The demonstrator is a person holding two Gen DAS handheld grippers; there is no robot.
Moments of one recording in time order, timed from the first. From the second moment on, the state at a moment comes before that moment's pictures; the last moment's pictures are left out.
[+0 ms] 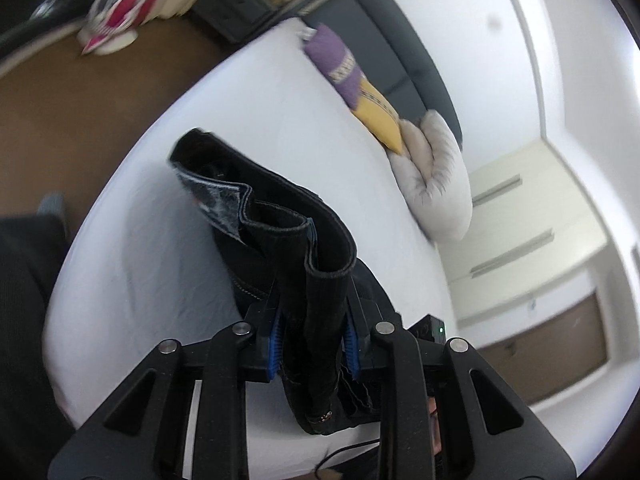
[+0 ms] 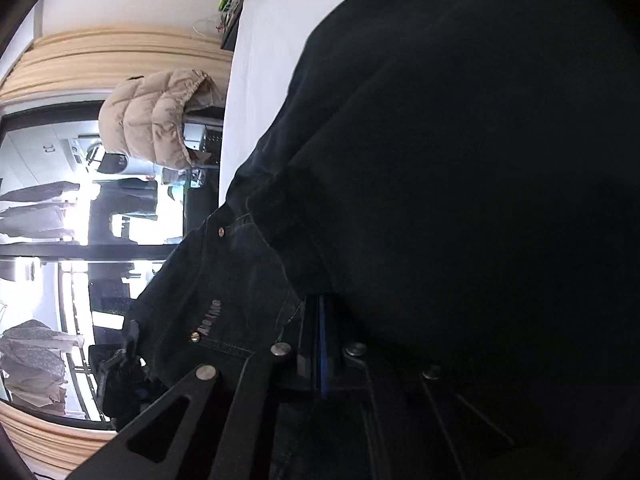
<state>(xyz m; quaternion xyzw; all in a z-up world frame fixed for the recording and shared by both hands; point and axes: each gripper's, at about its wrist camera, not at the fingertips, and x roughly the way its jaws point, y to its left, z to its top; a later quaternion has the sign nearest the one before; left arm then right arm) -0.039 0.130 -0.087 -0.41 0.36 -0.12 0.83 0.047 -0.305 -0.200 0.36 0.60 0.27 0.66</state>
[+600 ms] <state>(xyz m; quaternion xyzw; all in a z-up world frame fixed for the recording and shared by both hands) 0.007 -0.125 -0.040 -0.08 0.40 -0.29 0.86 0.014 -0.383 -0.082 0.37 0.50 0.36 0.69</state>
